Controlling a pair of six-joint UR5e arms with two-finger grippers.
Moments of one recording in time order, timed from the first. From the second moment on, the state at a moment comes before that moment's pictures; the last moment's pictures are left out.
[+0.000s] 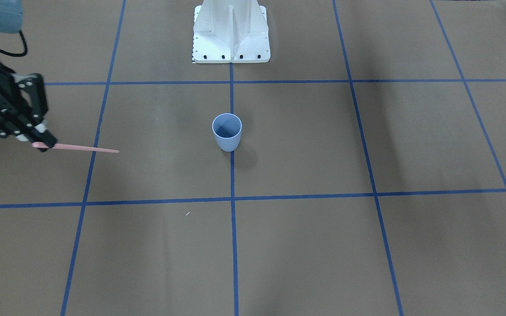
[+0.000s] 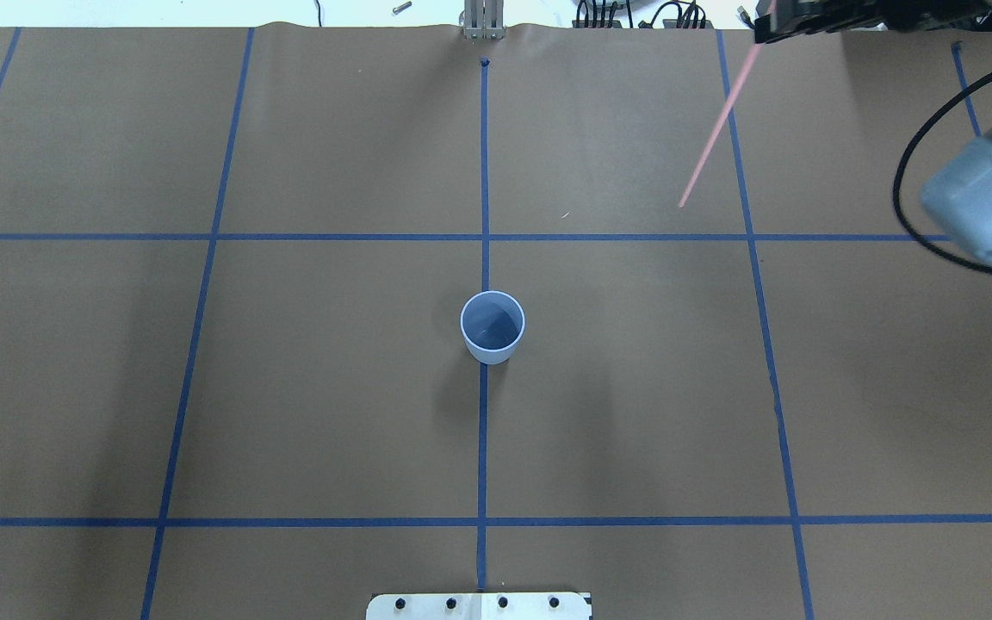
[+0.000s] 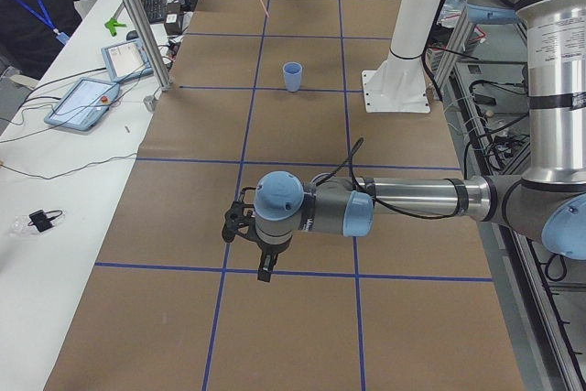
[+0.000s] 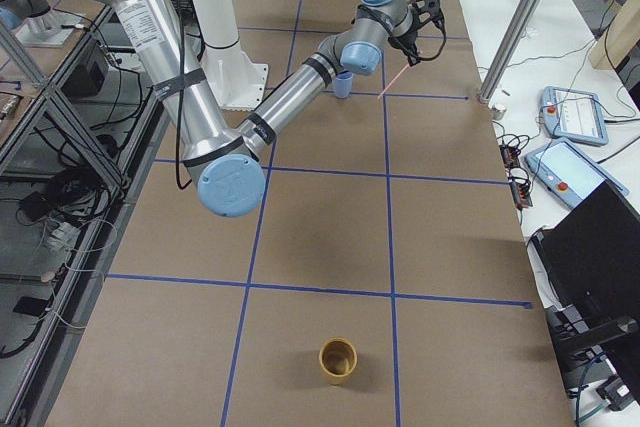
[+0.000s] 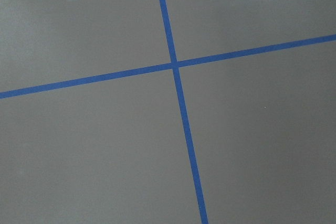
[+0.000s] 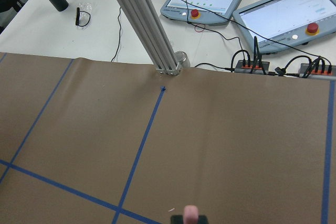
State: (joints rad) left arm -1.64 -1.41 -1.74 -1.67 -2.42 0.15; right arm 1.07 -1.12 1.94 -1.17 2.13 0.89
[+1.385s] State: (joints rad) left arm -1.64 -1.38 -1.74 -1.67 -2.42 0.15; right arm 0.52 -0.73 1.90 -1.79 1.53 1.10
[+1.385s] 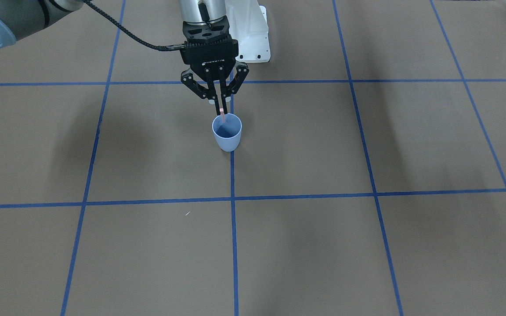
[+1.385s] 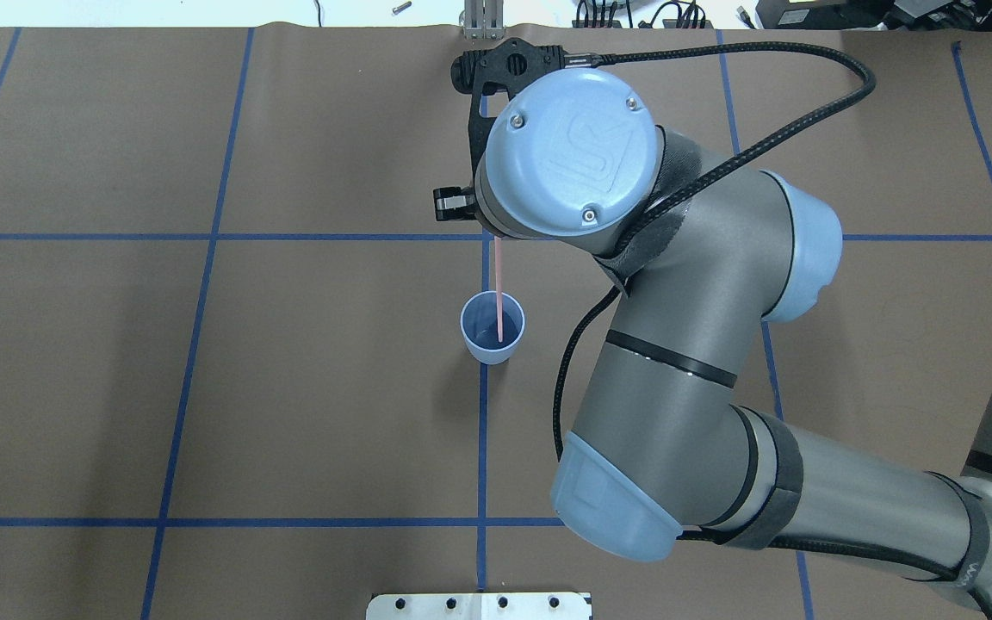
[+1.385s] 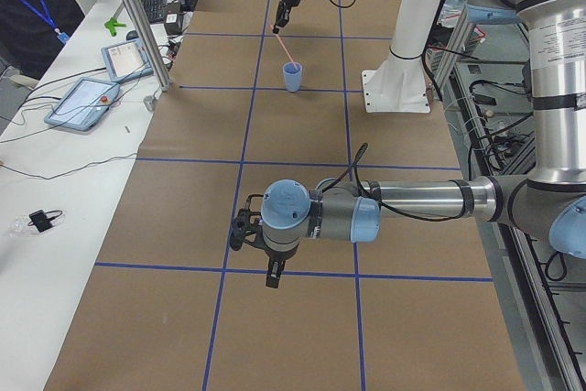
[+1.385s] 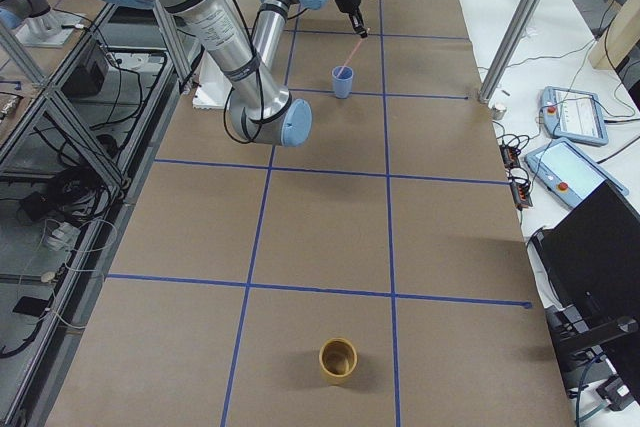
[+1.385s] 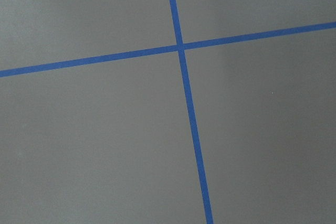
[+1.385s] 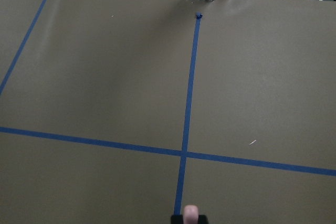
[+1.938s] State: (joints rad) left arm -1.64 -1.38 -1.74 -1.67 -2.42 0.15; right arm 0.47 -0.73 1.87 -1.78 1.47 1.14
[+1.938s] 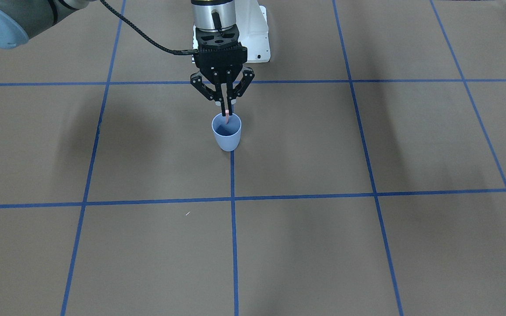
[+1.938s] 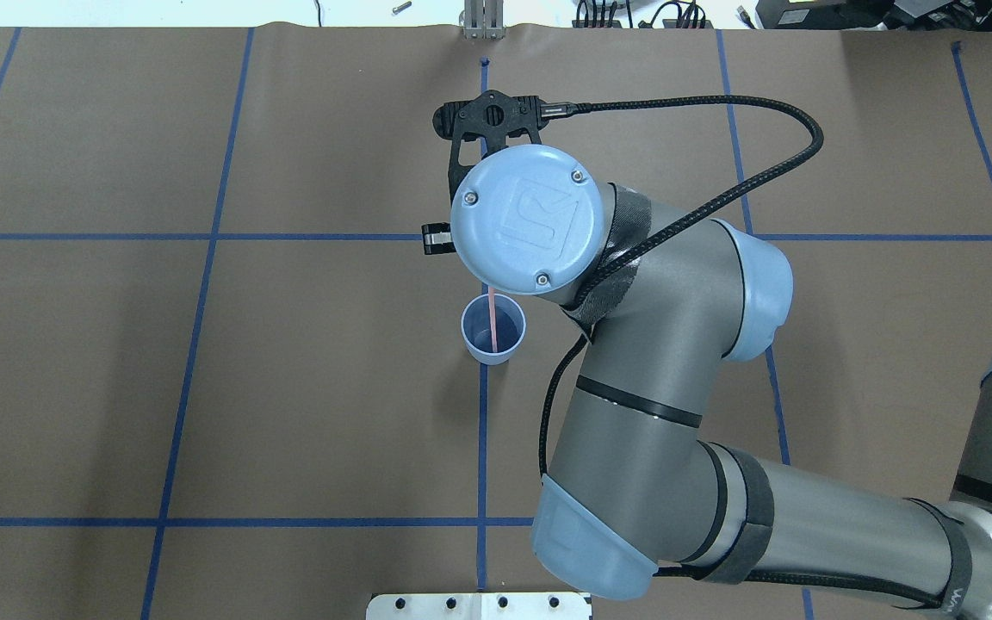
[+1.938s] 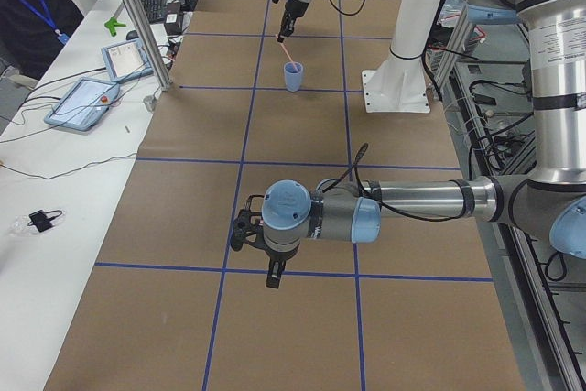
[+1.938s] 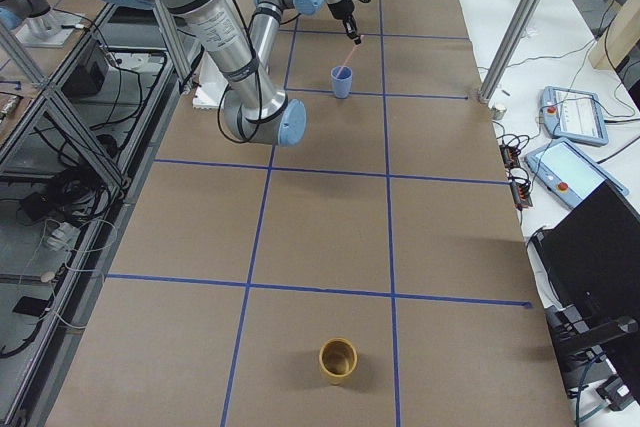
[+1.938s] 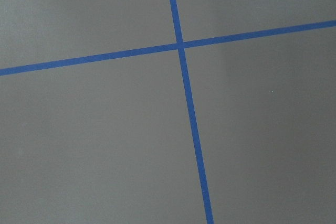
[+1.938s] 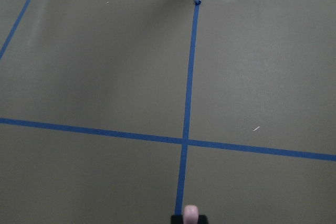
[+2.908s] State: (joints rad) left arm -1.64 -1.38 -1.73 -1.67 -2.42 0.15; right arm 0.44 -0.74 1.84 -1.76 1.43 1.13
